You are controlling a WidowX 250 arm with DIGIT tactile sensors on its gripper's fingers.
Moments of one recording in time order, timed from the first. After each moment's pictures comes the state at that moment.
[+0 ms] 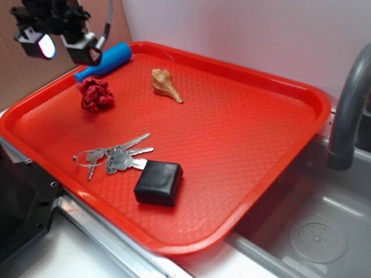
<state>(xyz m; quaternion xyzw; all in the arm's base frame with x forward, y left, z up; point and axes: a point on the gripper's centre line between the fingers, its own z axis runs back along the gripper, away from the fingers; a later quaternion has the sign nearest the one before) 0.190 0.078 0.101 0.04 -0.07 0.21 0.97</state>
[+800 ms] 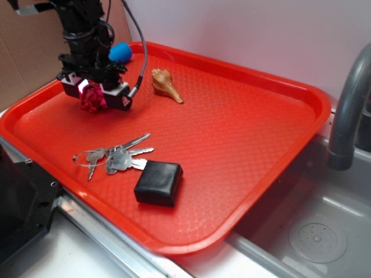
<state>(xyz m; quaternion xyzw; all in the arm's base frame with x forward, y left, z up) 0.214 0.077 0.021 0.02 -0.02 0.17 0.99</state>
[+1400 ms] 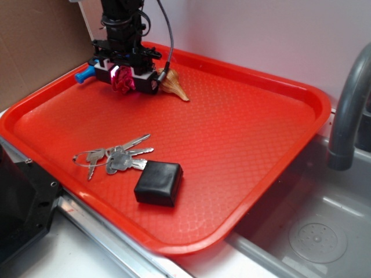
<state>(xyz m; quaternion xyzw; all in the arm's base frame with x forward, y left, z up) 0.276 0.063 0.018 0.05 -0.01 0.16 0.99</state>
